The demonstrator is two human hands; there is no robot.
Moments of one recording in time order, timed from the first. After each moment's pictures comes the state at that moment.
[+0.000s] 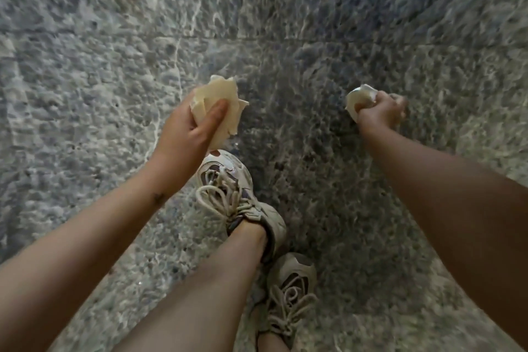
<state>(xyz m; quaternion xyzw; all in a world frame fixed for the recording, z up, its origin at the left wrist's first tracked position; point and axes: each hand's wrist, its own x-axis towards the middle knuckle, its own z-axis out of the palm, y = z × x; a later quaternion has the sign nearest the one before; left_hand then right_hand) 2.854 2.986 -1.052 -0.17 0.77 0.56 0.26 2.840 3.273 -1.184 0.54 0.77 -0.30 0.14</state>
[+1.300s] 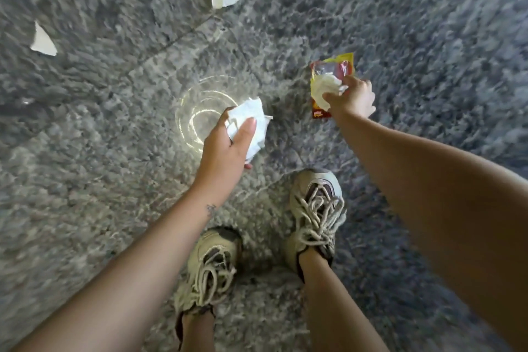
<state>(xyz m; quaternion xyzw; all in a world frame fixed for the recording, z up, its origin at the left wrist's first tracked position) 2.752 2.831 -1.070 -0.57 0.53 0.63 -0.05 2.536 2.885 -1.179 -0.08 0.93 -0.11 0.33</state>
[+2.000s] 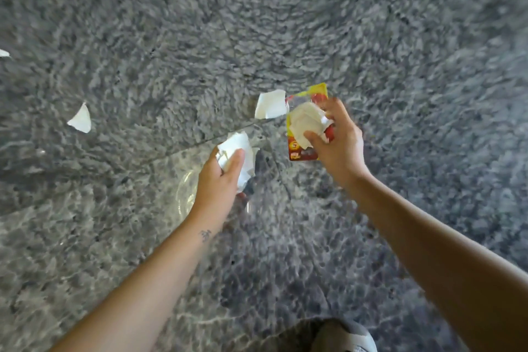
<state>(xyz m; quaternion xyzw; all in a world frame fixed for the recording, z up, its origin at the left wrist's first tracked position) 2.740 2.715 -1.165 -0.62 0.49 0.58 -0.20 2.541 2.751 -1.173 -0.39 0.78 -0.40 0.29</state>
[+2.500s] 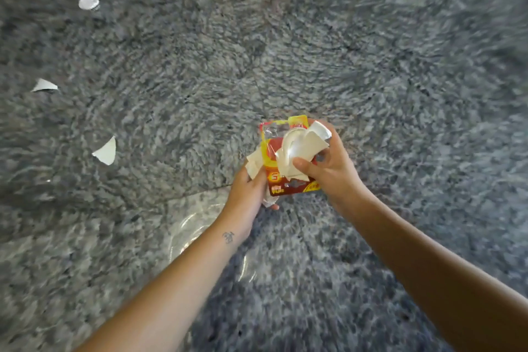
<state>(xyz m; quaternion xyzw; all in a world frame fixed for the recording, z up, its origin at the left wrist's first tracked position) 2.706 2.668 -1.170 -0.53 0.42 0.67 -0.29 2.561 2.691 -1.180 -0.35 0.56 -0.55 0.52</state>
